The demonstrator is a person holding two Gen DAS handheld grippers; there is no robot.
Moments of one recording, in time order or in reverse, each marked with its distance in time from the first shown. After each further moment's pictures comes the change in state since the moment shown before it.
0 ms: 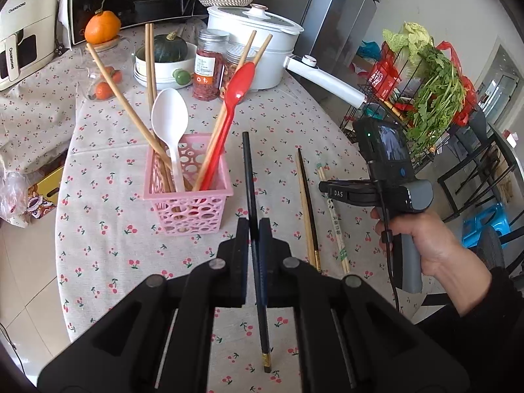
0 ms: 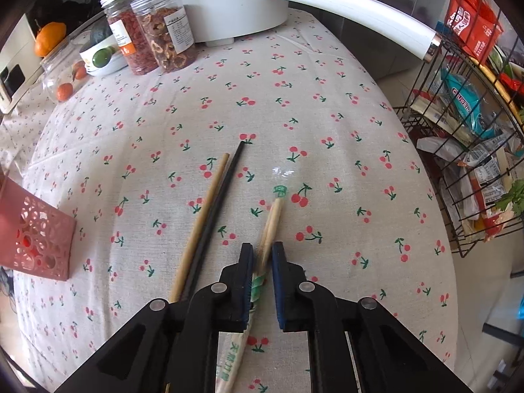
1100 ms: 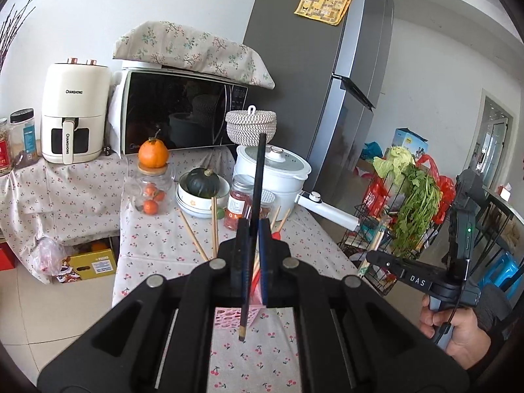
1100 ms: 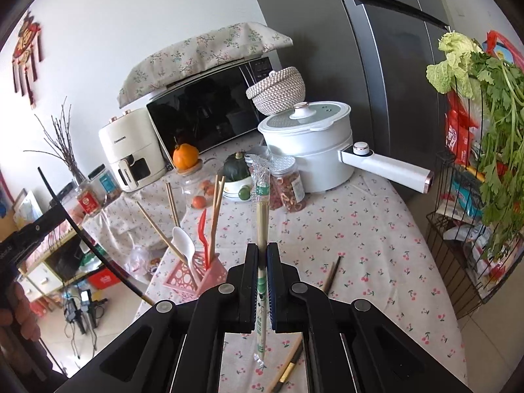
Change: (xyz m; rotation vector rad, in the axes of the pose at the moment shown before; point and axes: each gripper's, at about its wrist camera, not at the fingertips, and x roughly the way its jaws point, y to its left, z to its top) left arm -0.125 0.031 0.032 -0.036 -0.517 0.046; right arm -0.201 0.018 -0.044 -0.017 -0.546 0.371
